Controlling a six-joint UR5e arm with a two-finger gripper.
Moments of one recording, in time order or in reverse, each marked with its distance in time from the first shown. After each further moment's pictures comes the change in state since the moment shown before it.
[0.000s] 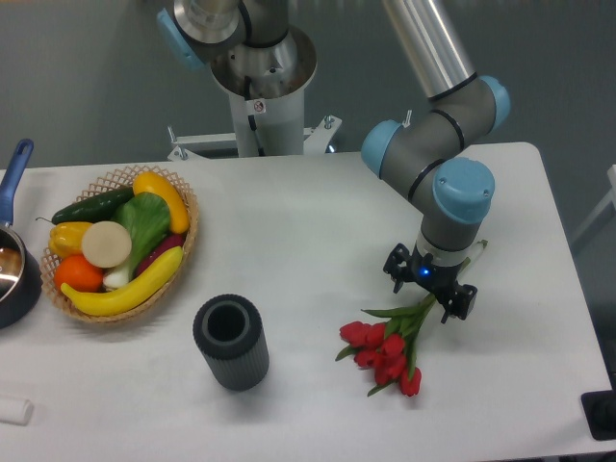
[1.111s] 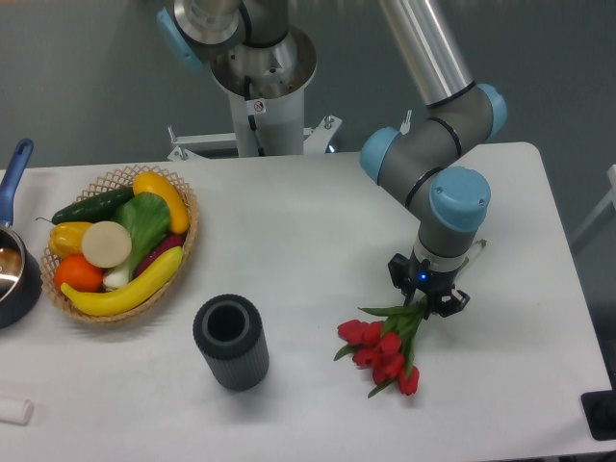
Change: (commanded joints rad) arm 0.000 -0.009 0.020 0.017 -0.003 -0.006
